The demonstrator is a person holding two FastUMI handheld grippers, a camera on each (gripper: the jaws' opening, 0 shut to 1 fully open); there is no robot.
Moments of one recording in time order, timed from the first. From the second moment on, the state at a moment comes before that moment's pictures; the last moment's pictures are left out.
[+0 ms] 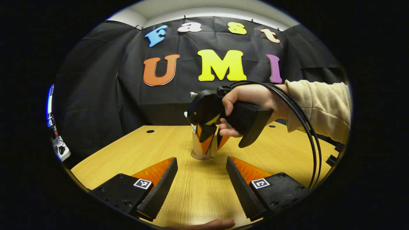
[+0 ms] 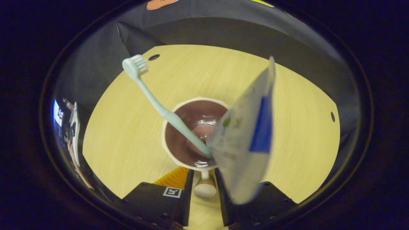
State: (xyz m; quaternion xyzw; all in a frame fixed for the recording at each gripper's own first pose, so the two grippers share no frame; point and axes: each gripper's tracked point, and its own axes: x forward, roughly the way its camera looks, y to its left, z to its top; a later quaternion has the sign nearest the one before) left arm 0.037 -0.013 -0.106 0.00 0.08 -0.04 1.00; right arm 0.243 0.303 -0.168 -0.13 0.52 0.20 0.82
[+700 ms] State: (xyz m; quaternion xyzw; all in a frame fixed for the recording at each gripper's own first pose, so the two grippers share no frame) left arm 0.050 0.008 -0.101 -0.03 0.09 0.00 1.00; right arm 0.215 0.233 -0.062 -0.08 0.27 0.23 0.93
